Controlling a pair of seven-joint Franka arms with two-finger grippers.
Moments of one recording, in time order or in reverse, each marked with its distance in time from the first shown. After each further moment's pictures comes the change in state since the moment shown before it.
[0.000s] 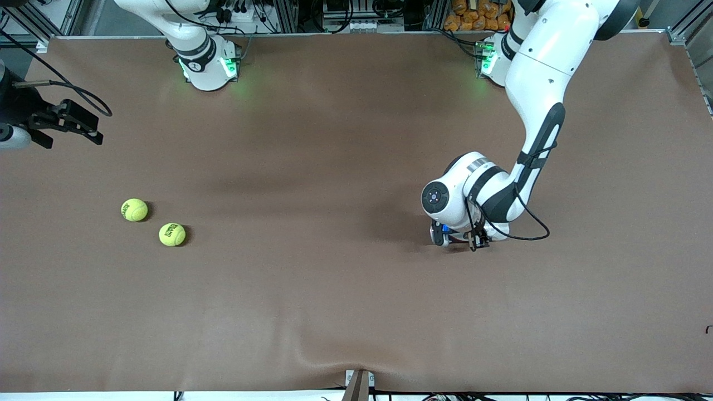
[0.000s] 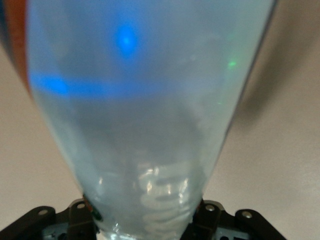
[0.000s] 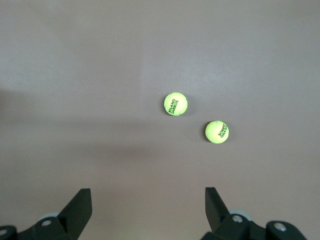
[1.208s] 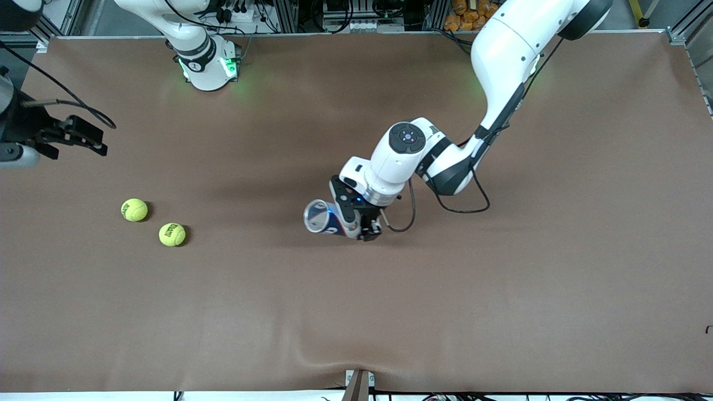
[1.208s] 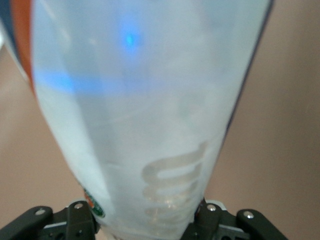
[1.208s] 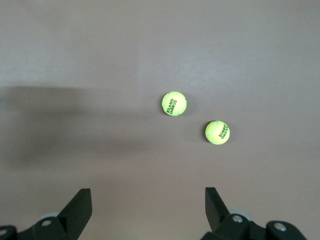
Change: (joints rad) left arm -0.113 0.011 -0.184 0.156 -0.523 0.684 -0.176; right arm -0.002 0.080 -0.005 0.017 -0.004 0.020 0.000
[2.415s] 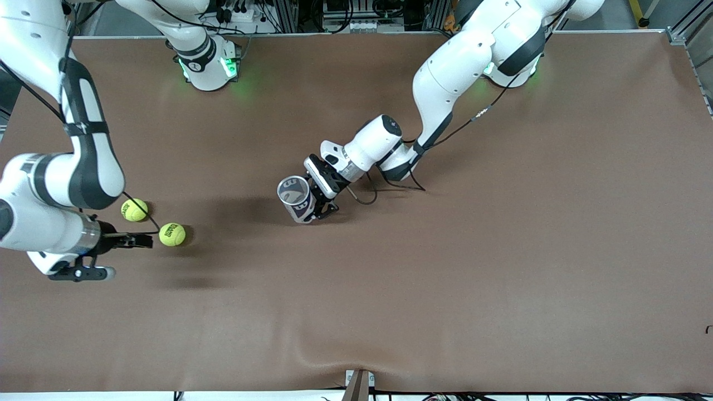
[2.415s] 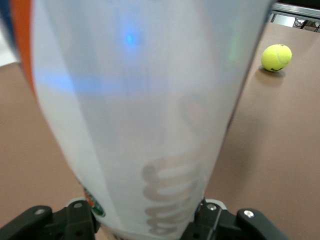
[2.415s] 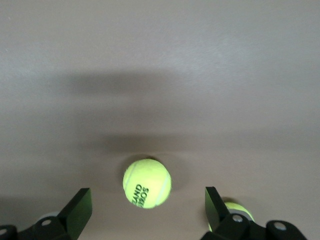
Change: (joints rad) left arm -0.216 0.325 -0.001 -0.019 -0.230 0.885 -0.141; right arm -0.058 0.518 -0.002 -0.005 -0.040 0.445 -0.002
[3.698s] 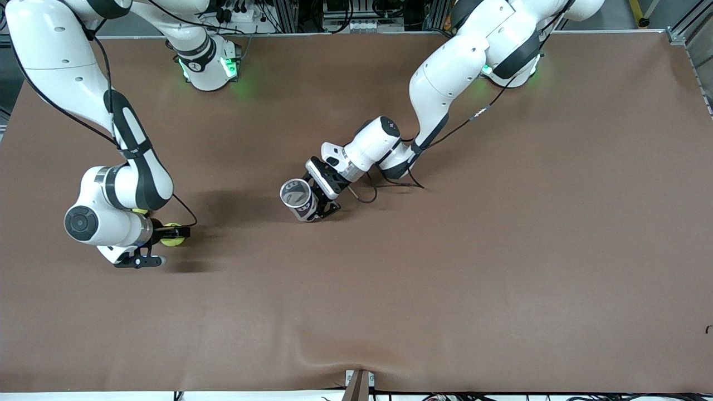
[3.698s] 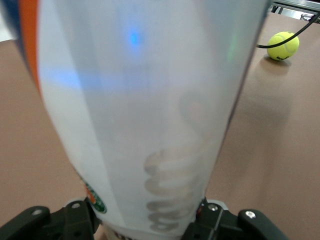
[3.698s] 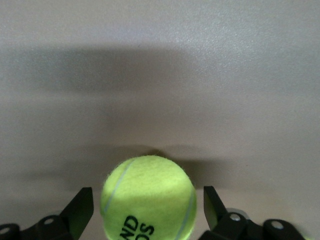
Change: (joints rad) left arm -0.006 0.036 0.001 0.002 -0.017 0.015 -0.001; right arm 0.016 0.058 -0.005 -0.243 -0.016 0.240 -0.002
